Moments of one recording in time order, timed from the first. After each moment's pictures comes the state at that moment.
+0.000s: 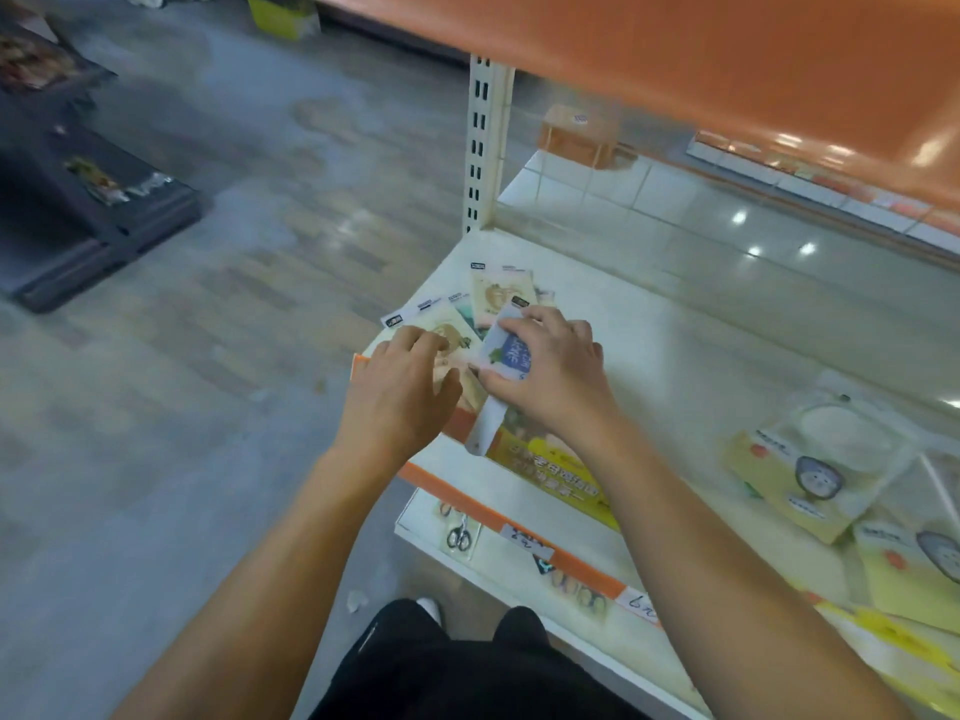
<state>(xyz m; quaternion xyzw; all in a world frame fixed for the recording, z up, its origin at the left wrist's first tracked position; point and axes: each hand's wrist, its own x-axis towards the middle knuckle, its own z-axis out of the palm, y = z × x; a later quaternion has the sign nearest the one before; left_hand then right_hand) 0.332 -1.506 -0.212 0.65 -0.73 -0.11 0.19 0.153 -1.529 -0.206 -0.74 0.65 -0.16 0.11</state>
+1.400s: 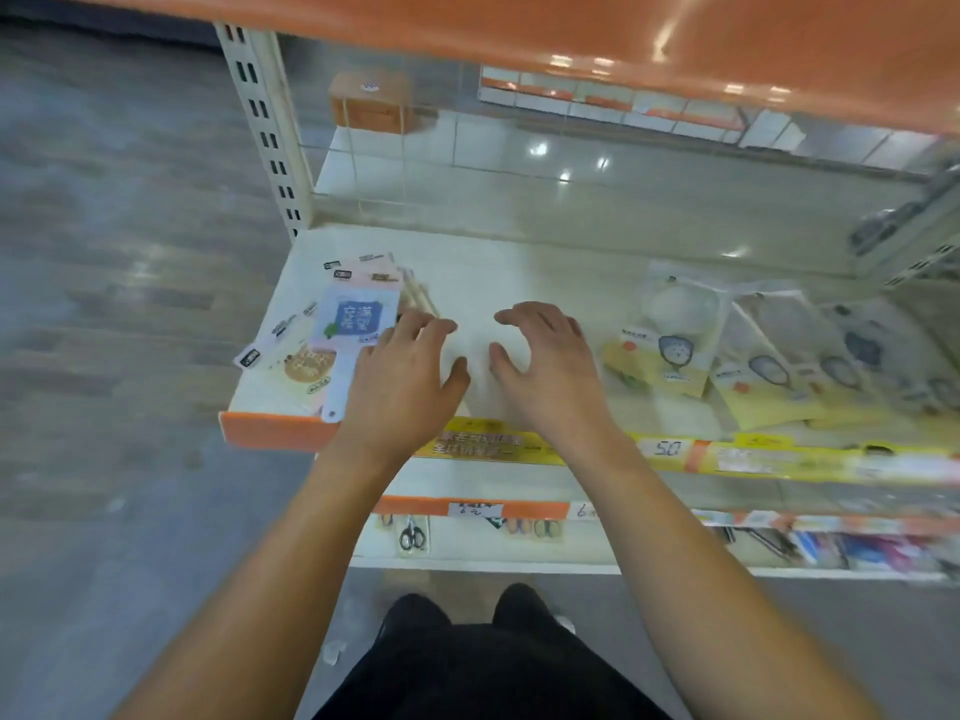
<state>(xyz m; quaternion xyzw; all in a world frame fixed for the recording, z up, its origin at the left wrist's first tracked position) 0.262 -1.526 -0.210 0.44 -0.86 -0.17 0.20 0.108 -1.463 -0.211 -0.56 0.78 -0.28 0.04</state>
